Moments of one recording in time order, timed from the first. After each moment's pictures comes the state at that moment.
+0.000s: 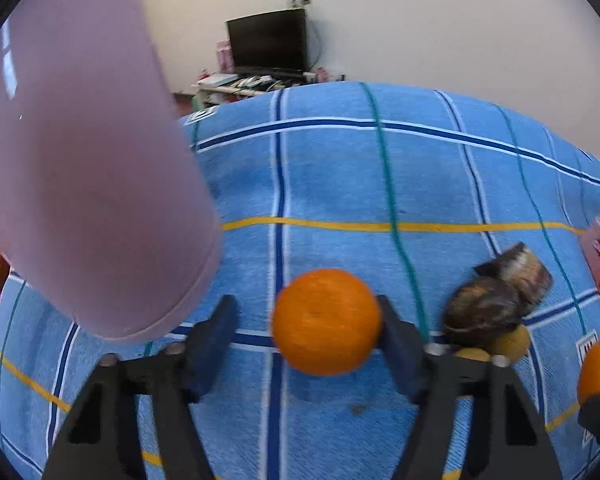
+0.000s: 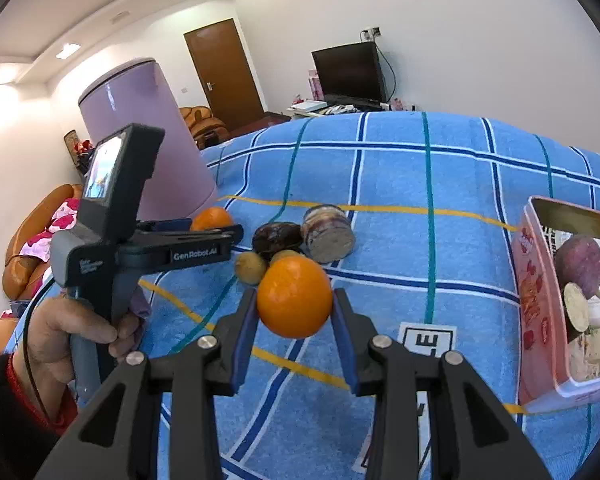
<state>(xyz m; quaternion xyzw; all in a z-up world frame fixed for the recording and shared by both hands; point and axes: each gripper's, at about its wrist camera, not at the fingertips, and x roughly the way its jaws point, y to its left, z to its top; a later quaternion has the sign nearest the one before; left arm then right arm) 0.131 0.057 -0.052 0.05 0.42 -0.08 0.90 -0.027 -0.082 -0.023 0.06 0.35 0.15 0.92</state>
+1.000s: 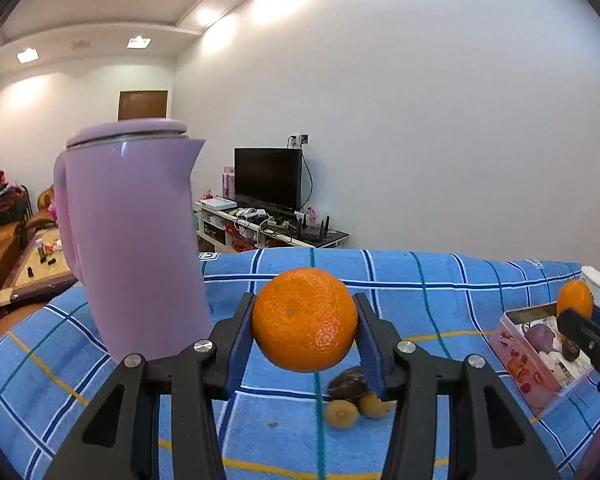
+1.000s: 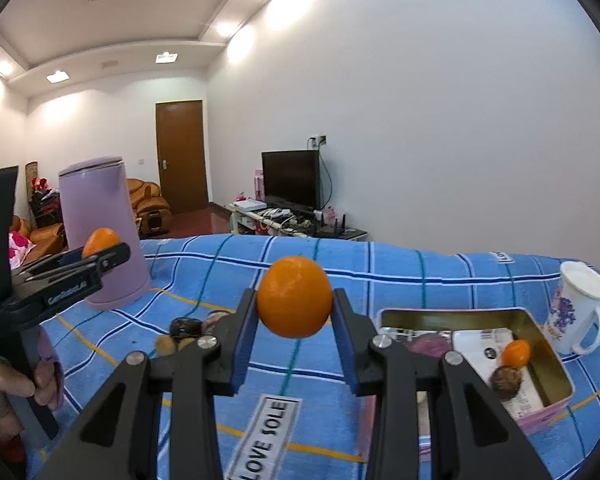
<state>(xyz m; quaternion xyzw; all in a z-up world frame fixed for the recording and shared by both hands) 0.004 0.059 0.030 -0.02 0.17 -0.09 0.98 -0.087 -0.145 0.029 -0.01 0.16 0.03 0.99</state>
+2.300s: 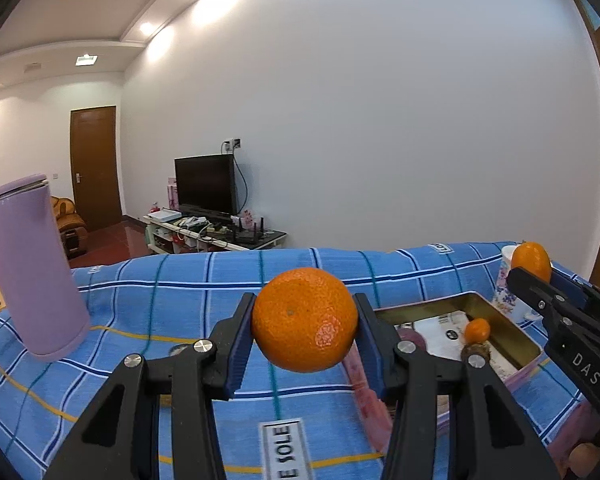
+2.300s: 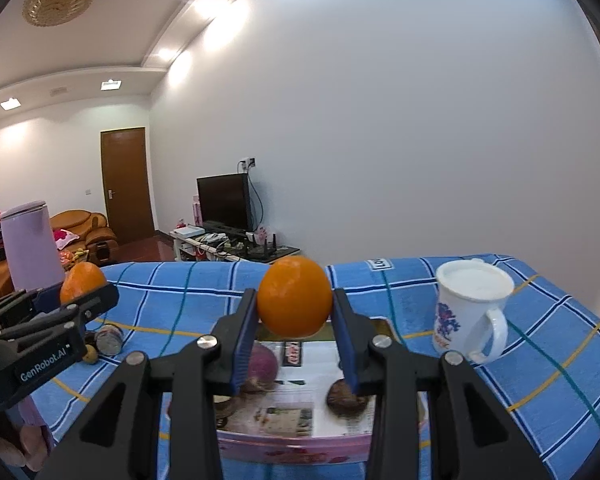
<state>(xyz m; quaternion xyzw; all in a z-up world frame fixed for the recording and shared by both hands) -0.044 -0.106 0.045 0.02 0.17 -0.17 0.97 -0.130 -0.277 0.045 0.02 0.13 -0.07 0.99</state>
